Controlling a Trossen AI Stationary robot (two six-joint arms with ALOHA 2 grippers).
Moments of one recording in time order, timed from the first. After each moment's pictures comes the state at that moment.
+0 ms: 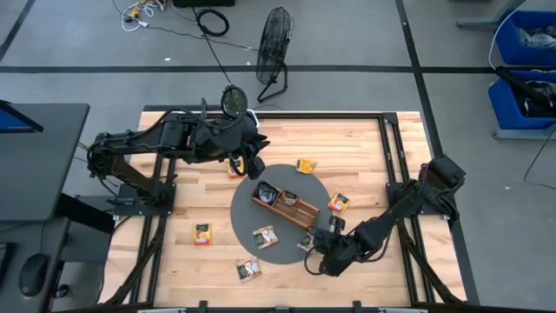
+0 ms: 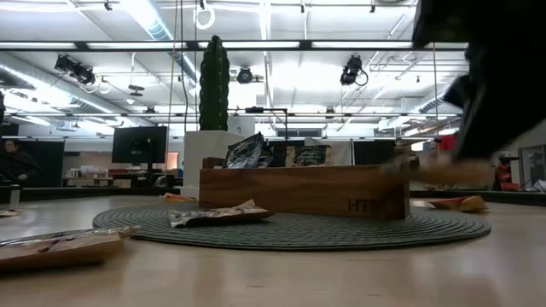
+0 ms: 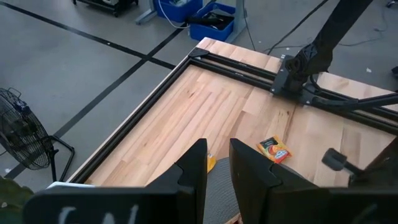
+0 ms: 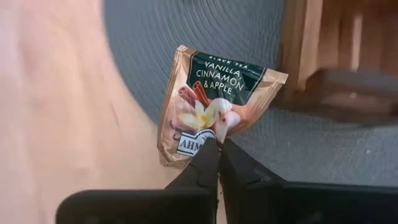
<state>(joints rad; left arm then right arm) -0.07 1.51 1.81 -0.86 -0.50 -0.32 0.66 1.73 1.02 -0.46 0.39 0.87</state>
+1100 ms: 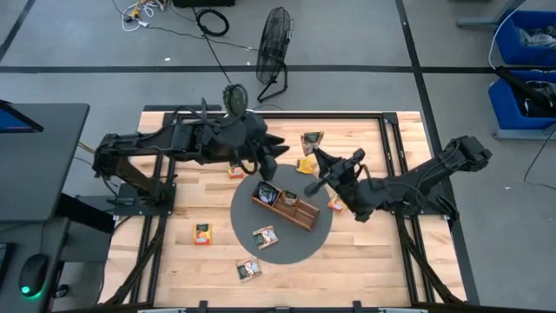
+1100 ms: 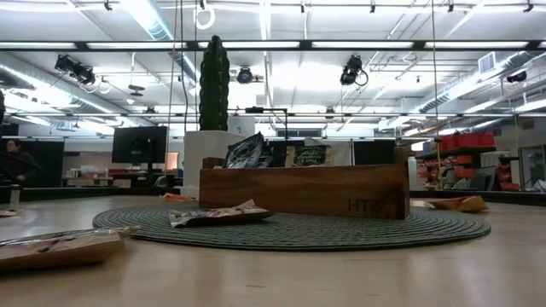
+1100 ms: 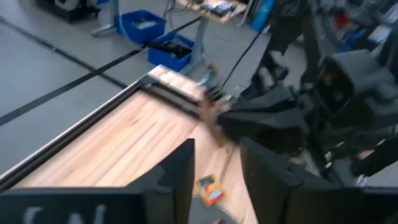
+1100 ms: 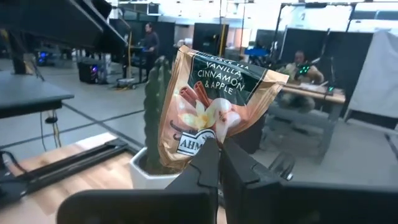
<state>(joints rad) -0.07 1.56 1.81 -0.60 -0.37 -0.44 0.41 1.38 1.02 0.48 1.34 -0.21</state>
